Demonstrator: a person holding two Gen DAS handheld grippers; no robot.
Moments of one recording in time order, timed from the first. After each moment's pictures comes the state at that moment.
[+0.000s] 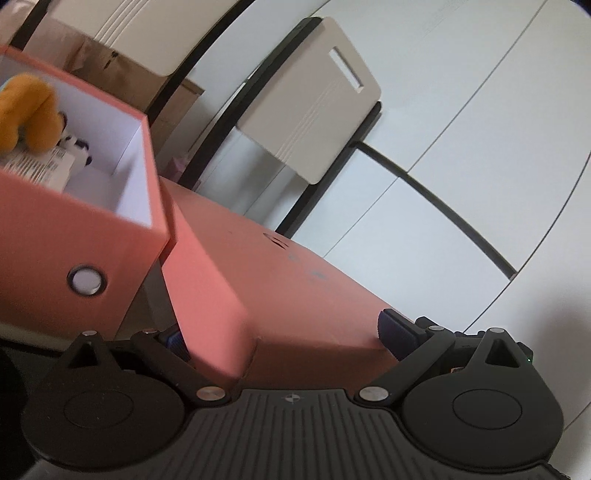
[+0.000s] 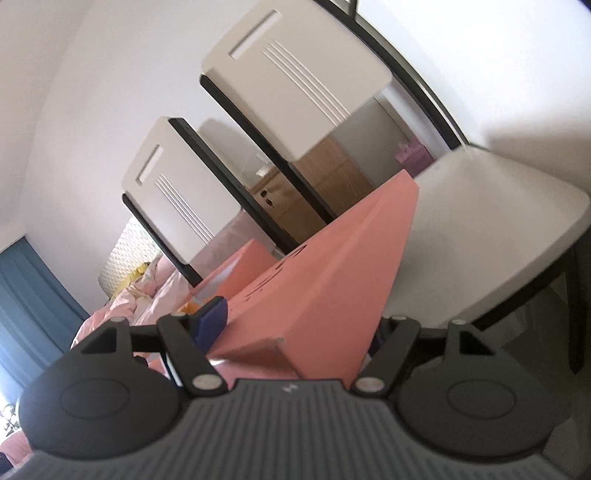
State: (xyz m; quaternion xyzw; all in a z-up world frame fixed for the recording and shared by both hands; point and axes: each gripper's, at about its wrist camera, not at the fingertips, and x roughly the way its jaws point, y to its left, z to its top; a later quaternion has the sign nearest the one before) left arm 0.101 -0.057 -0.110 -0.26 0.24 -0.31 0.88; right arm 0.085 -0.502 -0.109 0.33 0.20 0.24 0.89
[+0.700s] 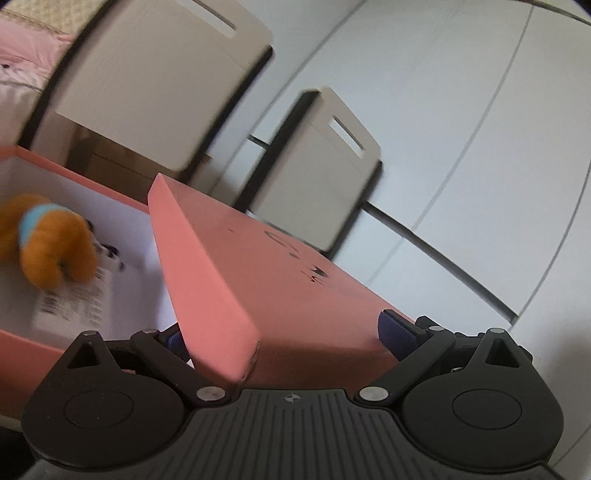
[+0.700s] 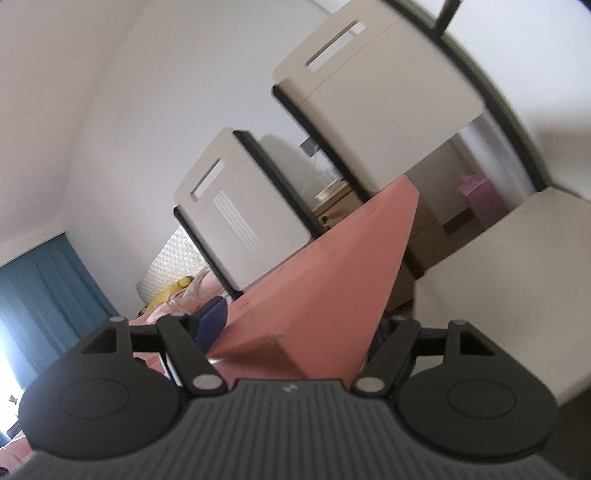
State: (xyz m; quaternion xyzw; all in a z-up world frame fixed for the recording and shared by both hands) left arm 0.102 0.014 -0.046 -0.24 0.17 -0.27 0.91; right arm 0.136 -0.430 -0.060 0.32 0.14 0.30 0.89
